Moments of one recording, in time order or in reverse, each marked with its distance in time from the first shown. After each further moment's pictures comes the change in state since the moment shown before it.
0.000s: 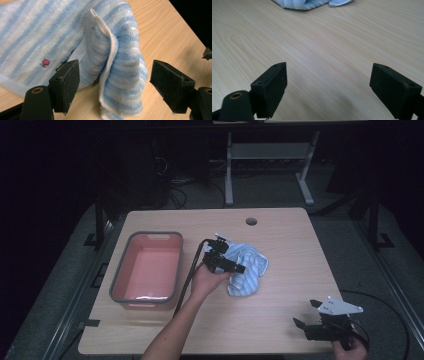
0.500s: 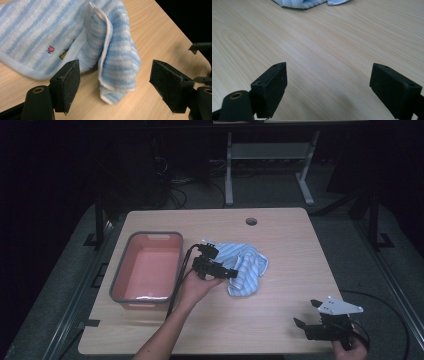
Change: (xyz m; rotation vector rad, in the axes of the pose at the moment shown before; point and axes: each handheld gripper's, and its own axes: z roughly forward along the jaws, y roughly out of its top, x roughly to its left) left arm 0.002 -0.026 -0.026 -0.053 -0.034 0.024; right arm -0.001 -0.001 0.000 0.005 -0.010 -0.002
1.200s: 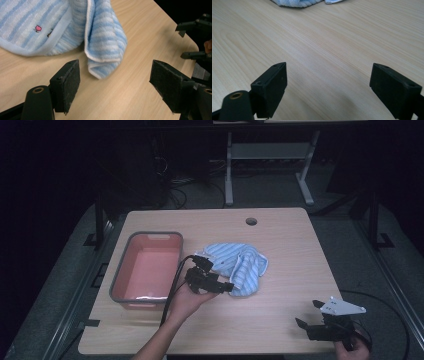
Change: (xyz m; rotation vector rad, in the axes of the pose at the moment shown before) left arm -0.013 -0.033 -0.020 0.009 -0.041 0.053; right arm -0.003 -0.003 -0.003 0.002 -0.002 0.021
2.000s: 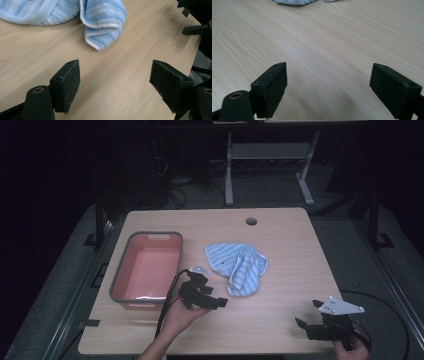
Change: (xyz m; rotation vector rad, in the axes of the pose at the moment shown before) left arm -0.005 -0.040 -0.005 0.036 0.018 0.025; right arm 0.000 0.000 0.003 0.008 -0.010 -0.011
